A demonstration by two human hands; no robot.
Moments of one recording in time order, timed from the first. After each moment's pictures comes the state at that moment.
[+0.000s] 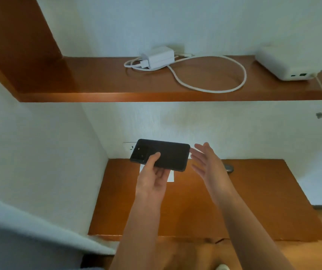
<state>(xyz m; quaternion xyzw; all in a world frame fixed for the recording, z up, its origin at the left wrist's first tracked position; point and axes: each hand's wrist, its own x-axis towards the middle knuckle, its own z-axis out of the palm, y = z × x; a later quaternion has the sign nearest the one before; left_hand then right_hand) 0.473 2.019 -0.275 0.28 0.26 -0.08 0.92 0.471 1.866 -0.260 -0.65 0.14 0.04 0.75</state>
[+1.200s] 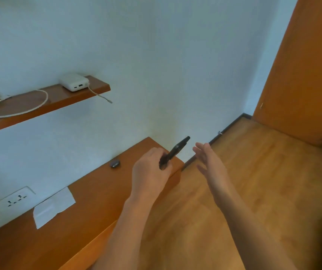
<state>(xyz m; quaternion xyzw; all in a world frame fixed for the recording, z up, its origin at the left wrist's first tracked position) 0.232 1.790 -0.211 0.82 -0.41 0.08 0.38 0.110 1.683 -0.200 -0.63 0.35 -0.28 0.64</state>
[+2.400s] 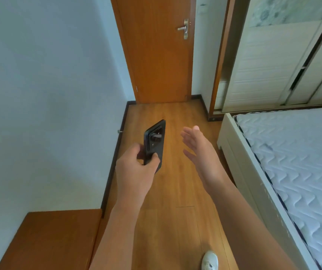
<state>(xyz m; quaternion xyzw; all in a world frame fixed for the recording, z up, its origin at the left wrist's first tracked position) 0.171 1.510 -0.229 0.63 -0.60 -0.16 0.46 0.006 1.505 -0.205 -0.44 0.53 -0.51 0.51</state>
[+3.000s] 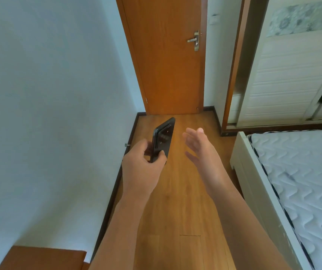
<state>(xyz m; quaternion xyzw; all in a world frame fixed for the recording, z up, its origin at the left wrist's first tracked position) 0.082 1.360 -0.197 0.62 -0.62 -0.09 0.47 -0.071 1.346 -0.192 -0.45 0.50 -0.51 0.53</state>
